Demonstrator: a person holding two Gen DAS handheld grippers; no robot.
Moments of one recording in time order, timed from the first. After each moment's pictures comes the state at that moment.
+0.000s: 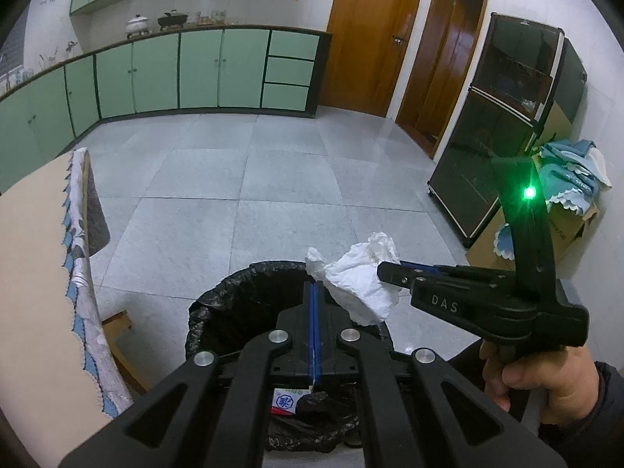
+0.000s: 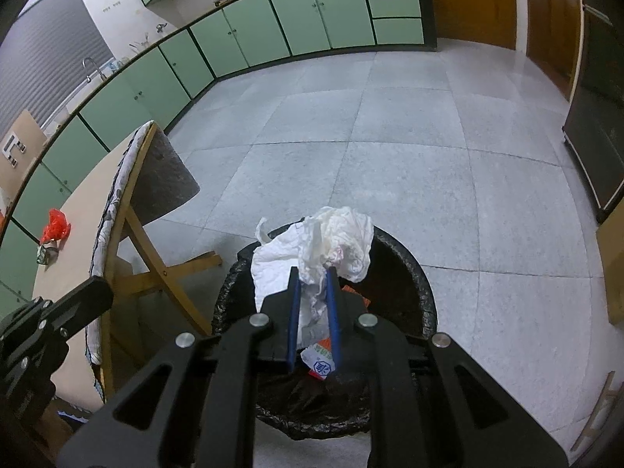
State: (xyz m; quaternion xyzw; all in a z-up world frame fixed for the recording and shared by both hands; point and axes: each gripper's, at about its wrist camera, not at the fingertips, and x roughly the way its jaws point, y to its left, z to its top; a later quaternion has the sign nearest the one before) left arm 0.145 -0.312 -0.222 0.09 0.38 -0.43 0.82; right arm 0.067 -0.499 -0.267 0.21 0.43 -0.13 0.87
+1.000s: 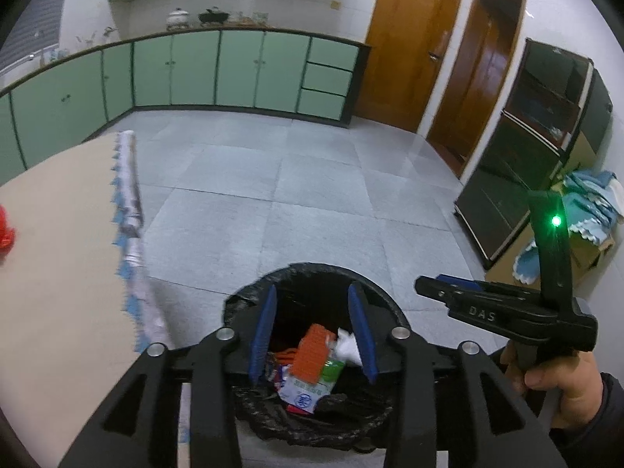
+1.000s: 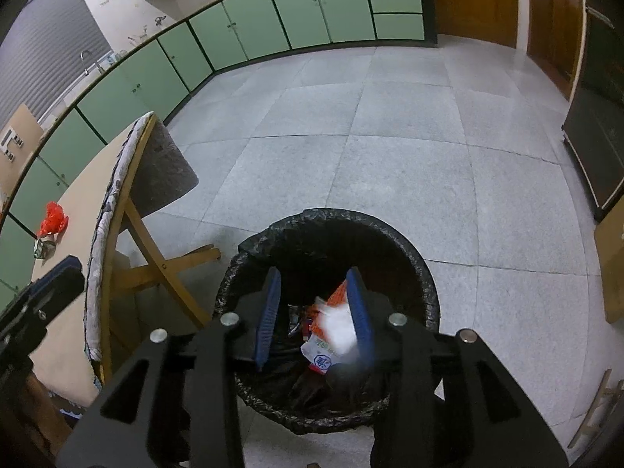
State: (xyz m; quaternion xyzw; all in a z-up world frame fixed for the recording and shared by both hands) left arm 0.165 -0.267 -0.212 0.06 0.38 -0.37 0.85; right arm 0.074 -0.490 -0.262 0.21 0.44 -0.12 0.87
